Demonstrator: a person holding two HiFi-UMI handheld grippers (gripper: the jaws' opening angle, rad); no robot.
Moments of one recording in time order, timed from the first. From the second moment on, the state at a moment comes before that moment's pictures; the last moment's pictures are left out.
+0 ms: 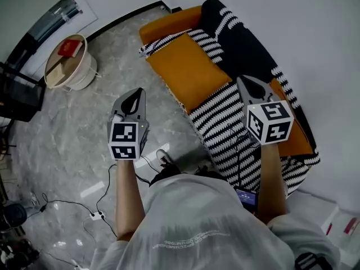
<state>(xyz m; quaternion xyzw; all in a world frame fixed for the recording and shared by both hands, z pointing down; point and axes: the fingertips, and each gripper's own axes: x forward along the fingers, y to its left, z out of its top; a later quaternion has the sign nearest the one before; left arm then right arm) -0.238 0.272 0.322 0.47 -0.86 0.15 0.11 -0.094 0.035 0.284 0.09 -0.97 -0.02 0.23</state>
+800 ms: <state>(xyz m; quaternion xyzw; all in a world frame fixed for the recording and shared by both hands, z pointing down) -0.405 0.371 0.360 0.49 -0.85 0.16 0.14 -0.274 0.156 0.304 0.06 -0.96 -0.06 0.26</state>
